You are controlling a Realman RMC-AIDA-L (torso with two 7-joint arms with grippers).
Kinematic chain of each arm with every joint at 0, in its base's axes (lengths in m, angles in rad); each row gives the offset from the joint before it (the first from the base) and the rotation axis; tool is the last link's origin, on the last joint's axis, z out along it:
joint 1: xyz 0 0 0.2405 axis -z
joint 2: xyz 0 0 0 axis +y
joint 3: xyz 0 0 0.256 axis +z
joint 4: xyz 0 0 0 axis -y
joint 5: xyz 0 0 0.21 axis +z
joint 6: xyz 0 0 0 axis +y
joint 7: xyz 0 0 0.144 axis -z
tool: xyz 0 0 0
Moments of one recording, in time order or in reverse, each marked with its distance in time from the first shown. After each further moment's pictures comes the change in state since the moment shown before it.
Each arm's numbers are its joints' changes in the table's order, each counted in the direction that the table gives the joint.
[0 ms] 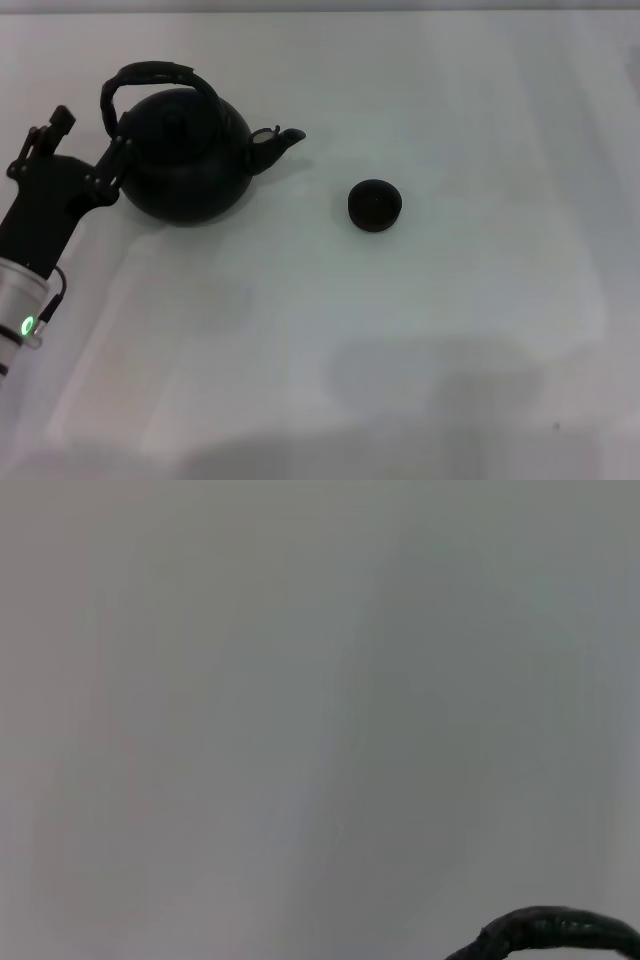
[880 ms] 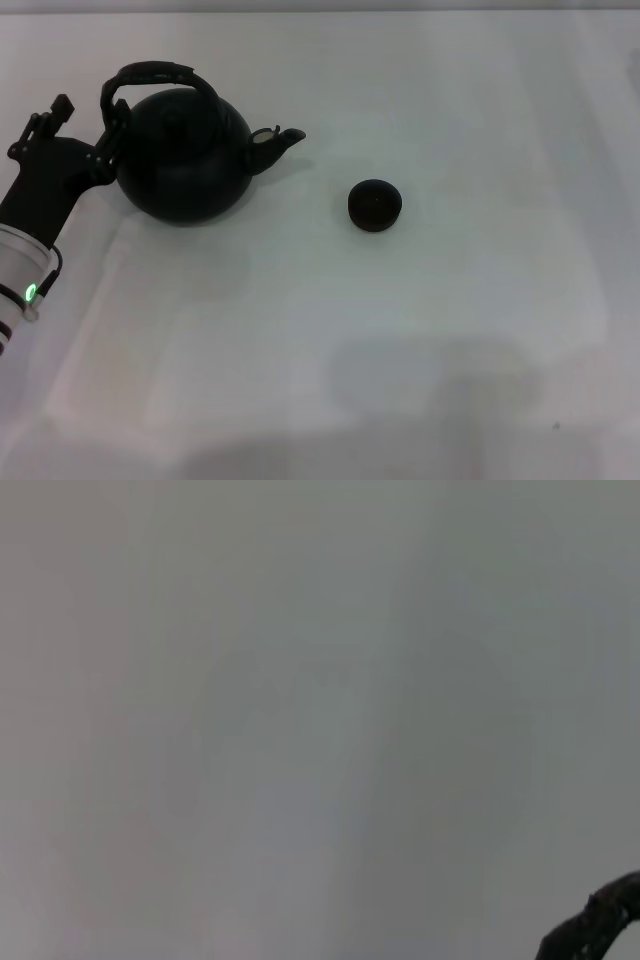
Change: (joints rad) left arm 0.053 0.000 -0.072 -0.042 0.012 -0.158 -0.026; right arm 0.005 0.003 0.000 -0.004 0.002 0.001 -0.008
